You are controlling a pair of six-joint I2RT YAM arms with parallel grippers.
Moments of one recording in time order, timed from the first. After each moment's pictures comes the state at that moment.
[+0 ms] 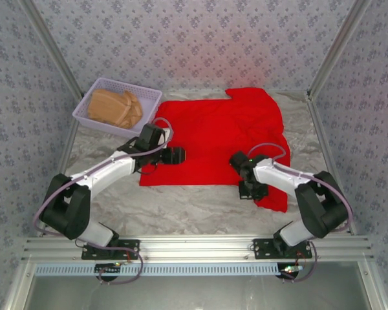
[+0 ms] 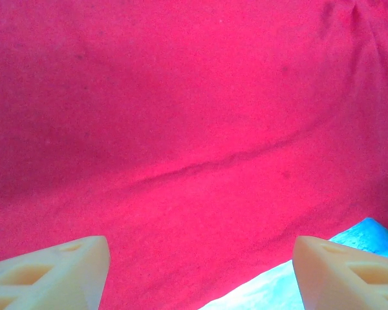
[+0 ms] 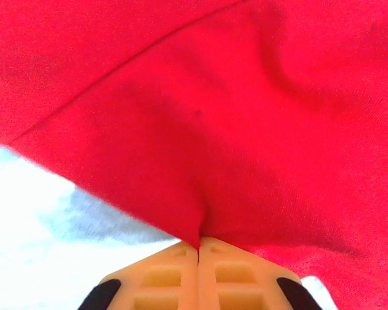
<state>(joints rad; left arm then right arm) -0.54 1.48 0.95 -0.33 0.22 -0.44 0.55 1.48 0.81 -0.95 0.15 0.58</state>
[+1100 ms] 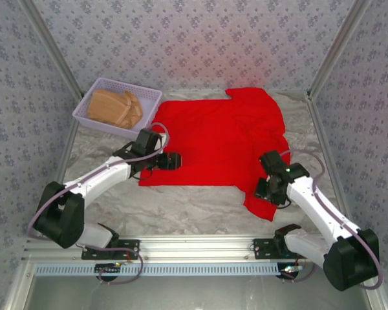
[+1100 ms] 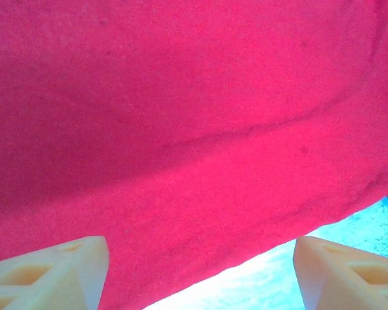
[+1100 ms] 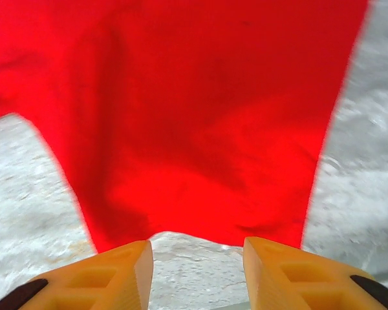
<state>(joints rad) -0.54 1.40 0.89 -0.37 0.19 -0.42 0.34 1.02 0.73 -1.11 0.02 0.72</state>
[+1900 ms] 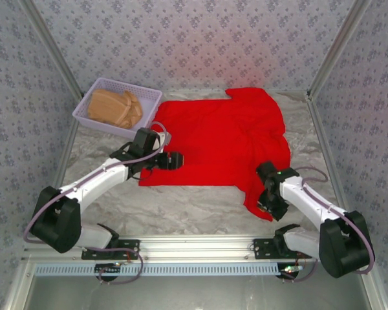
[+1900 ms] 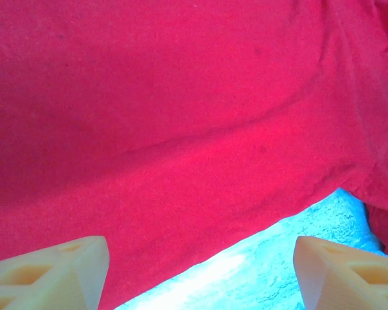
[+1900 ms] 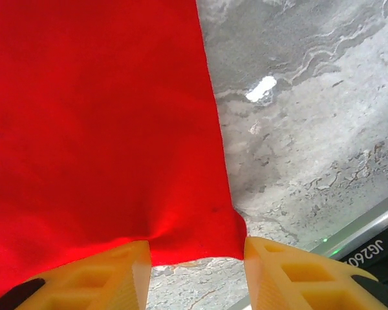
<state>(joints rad) -0.54 1.36 0.89 -0.35 0.28 -0.42 0.34 1.15 0.59 -1.09 0.06 1.07</state>
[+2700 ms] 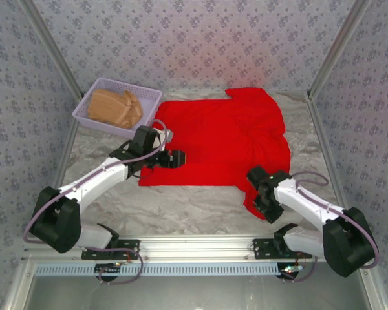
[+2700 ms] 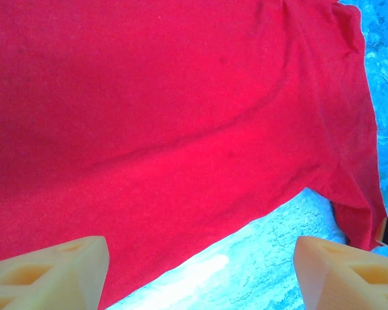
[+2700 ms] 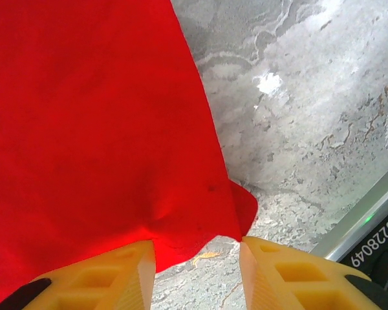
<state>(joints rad) -0.54 1.36 0.90 -0.32 0.35 -0.43 0.50 1.15 0.58 -1.08 0.10 1.42</state>
